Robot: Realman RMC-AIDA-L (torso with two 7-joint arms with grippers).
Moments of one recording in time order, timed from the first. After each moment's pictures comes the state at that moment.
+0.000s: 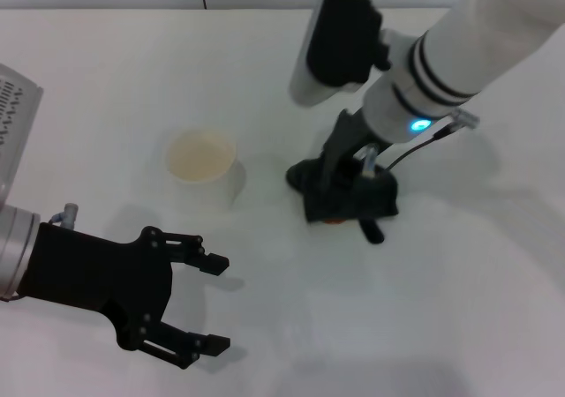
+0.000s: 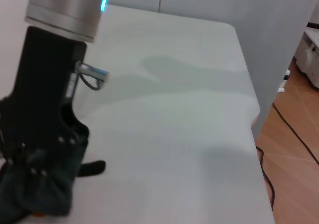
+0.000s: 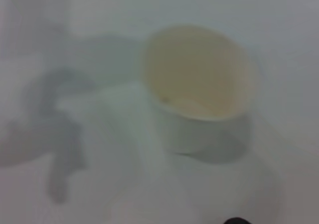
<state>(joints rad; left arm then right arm) -0.34 -2.08 1.14 1.25 2.06 1.85 -1.57 0.95 2.03 -1.80 -0.92 -2.27 -1.10 2.32</state>
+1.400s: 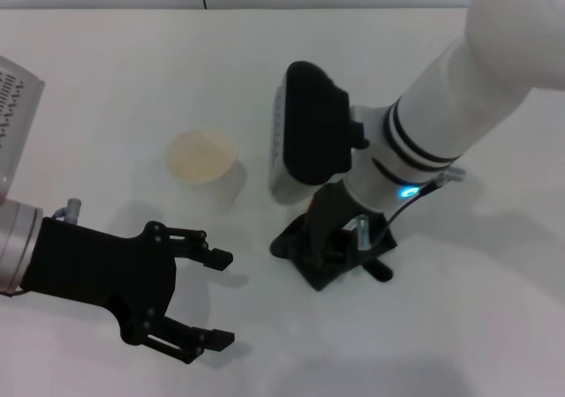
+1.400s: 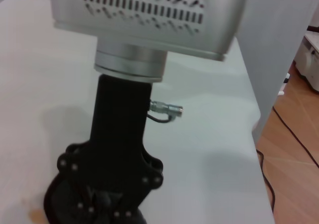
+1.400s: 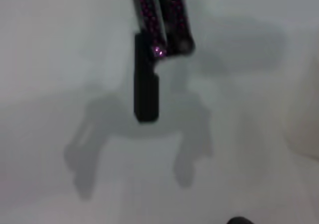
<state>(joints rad) -0.35 -2.08 1.14 1.25 2.05 1.85 -1.58 0.89 2.03 -2.00 -1.08 -2.22 -1.17 2.32</state>
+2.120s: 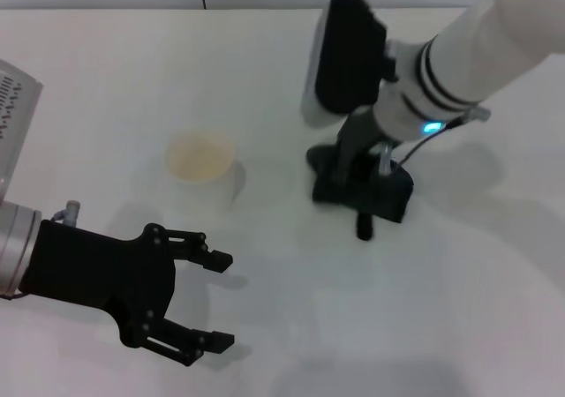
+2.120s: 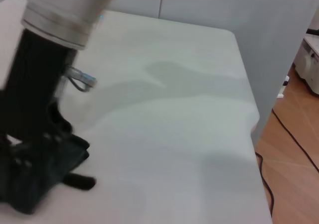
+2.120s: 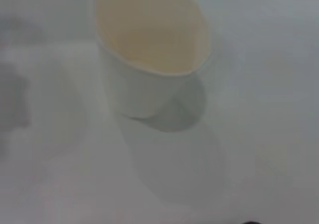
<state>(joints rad) -0.34 -2.08 1.14 1.25 2.05 1.85 -1.59 0.90 2.03 -1.84 -0.98 -2.41 -1.04 2.30</state>
